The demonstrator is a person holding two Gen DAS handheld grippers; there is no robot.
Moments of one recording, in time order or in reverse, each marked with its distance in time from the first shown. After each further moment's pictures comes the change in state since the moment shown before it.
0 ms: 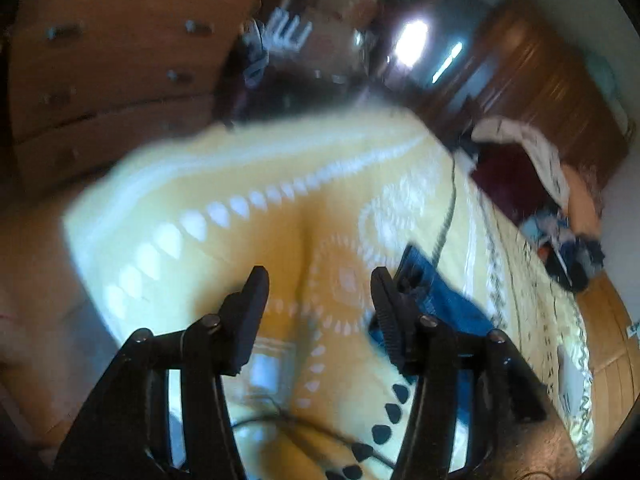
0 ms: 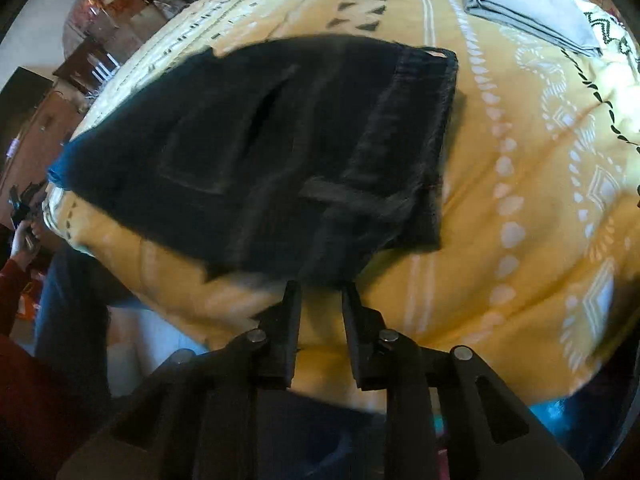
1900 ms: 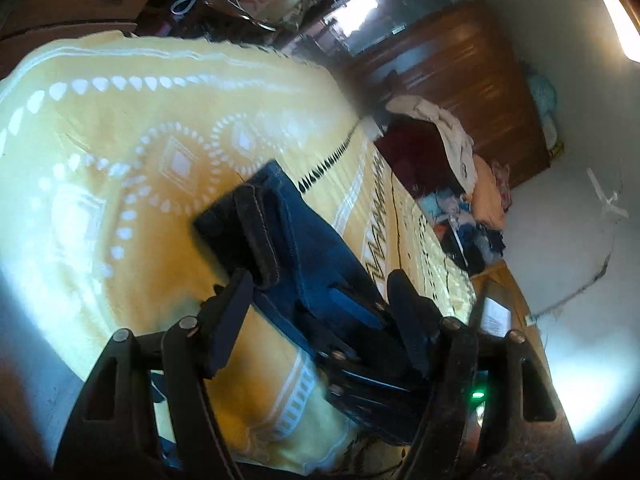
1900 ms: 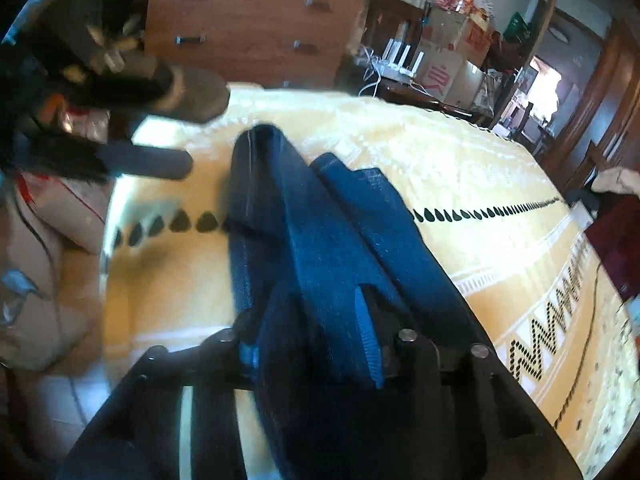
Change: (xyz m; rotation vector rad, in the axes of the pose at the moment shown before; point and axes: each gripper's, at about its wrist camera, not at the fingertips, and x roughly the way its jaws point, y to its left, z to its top) left arm 0.016 -0.047 -0.057 -0.120 0.219 -0.413; right arm 0.234 0.649 0.156 -1.129 -0.276 0.054
